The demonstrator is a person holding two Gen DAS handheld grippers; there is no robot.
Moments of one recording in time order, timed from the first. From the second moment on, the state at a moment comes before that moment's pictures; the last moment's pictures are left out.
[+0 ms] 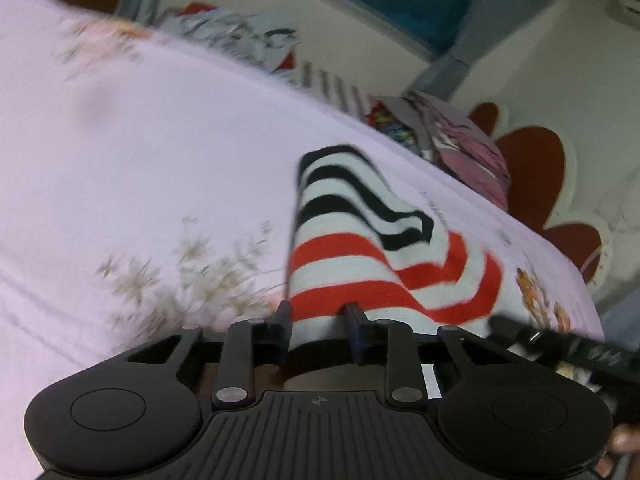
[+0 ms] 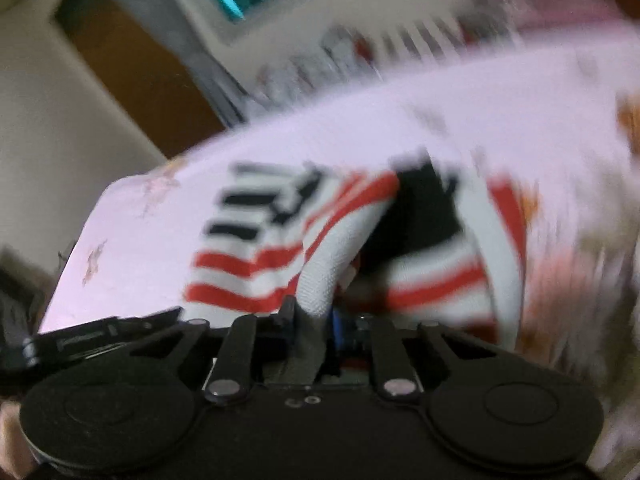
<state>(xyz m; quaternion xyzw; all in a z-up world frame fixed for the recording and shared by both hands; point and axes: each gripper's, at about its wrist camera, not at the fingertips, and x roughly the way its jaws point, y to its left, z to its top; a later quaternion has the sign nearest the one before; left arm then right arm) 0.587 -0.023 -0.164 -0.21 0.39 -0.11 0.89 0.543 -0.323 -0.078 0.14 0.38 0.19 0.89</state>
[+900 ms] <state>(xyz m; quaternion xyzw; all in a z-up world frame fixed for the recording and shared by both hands) 0.601 -0.139 -0.135 0.00 0.43 -0.19 0.88 0.529 -0.416 -0.126 0.21 0.40 0.14 0.88</state>
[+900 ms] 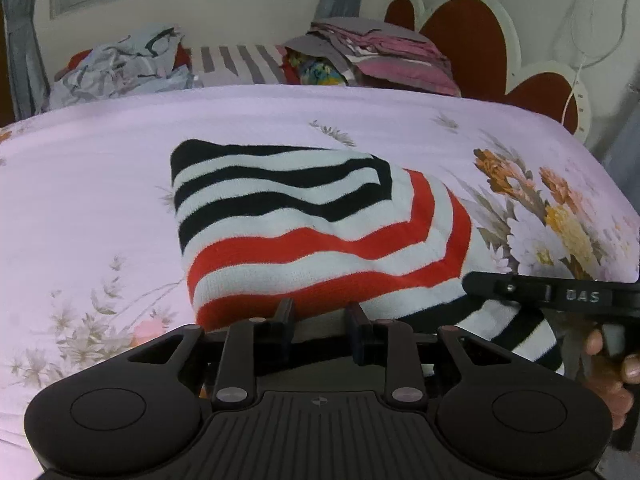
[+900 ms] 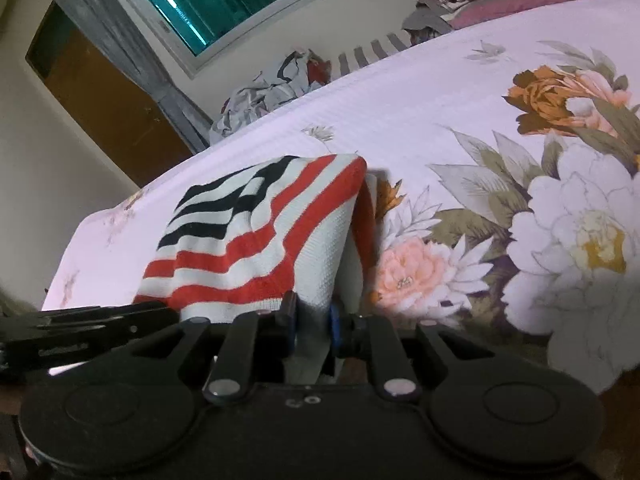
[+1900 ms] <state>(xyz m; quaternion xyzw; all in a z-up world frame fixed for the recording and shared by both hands) 0.605 -0.114 -0.108 0.00 0.38 -0.18 0.91 0.548 -0.380 -0.076 0.08 0.37 0.13 0.91</state>
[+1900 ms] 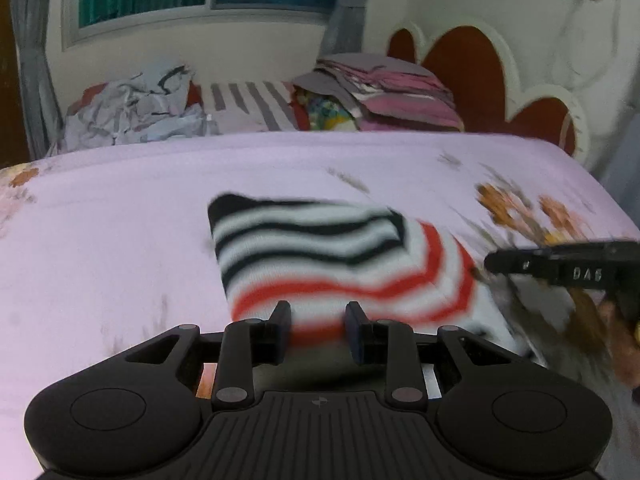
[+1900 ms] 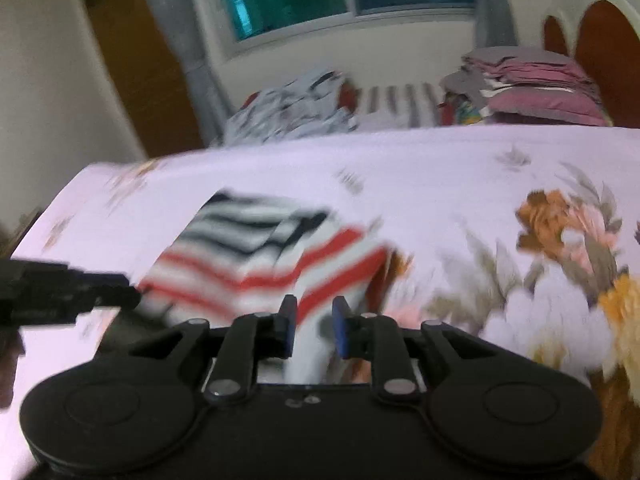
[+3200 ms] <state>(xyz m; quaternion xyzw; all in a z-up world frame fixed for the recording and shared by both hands) 0.526 -0.127 -0.110 0.11 0.40 -0.09 0.91 0.485 -0.361 -0.095 0.01 0.40 0.19 0.90</state>
